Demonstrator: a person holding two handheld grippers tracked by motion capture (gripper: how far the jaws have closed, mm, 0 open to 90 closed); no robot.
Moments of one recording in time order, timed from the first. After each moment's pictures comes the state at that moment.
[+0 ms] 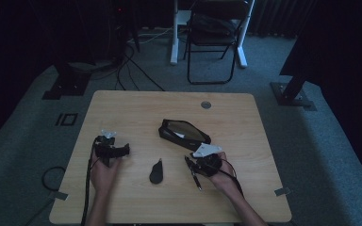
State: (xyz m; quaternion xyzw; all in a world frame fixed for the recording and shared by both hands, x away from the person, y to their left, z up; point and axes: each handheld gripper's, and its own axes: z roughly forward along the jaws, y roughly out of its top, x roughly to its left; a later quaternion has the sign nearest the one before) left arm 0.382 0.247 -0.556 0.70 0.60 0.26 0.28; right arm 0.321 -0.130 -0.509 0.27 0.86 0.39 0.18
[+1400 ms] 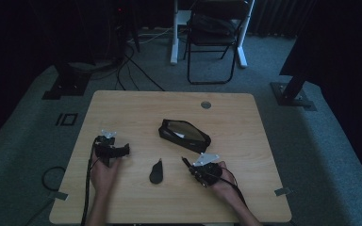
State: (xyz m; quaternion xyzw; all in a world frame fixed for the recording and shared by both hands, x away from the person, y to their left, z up) left arm 0.382 0.247 -0.556 0.70 0.60 0.26 0.28; right arm 0.311 -0.135 -0.545 0.28 0.89 0.34 0.15
